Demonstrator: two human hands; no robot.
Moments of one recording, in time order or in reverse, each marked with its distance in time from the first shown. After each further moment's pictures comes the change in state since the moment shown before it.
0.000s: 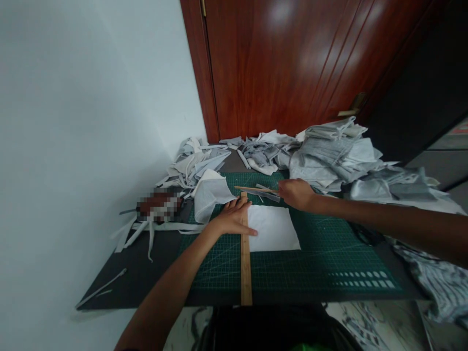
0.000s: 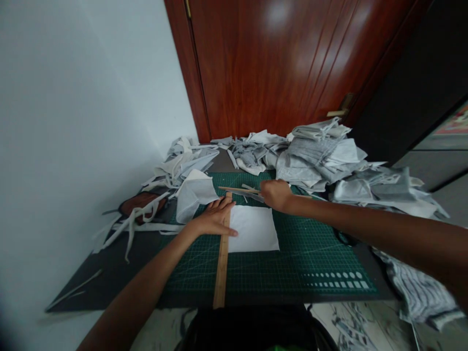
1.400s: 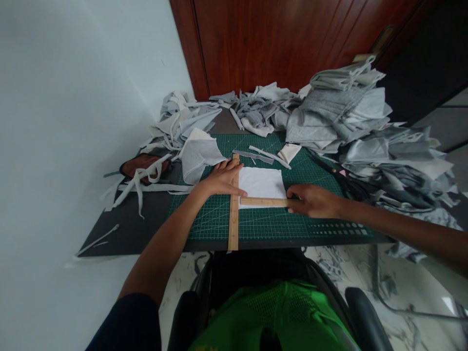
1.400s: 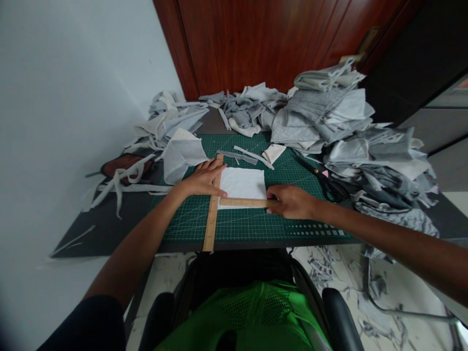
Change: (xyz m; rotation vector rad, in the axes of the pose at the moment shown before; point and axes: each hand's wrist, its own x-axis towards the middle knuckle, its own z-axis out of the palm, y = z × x) left_hand 0.006 0.002 0.005 0.088 0.023 0.021; right_hand -0.132 0.021 0.034 0.315 -0.296 -0.148
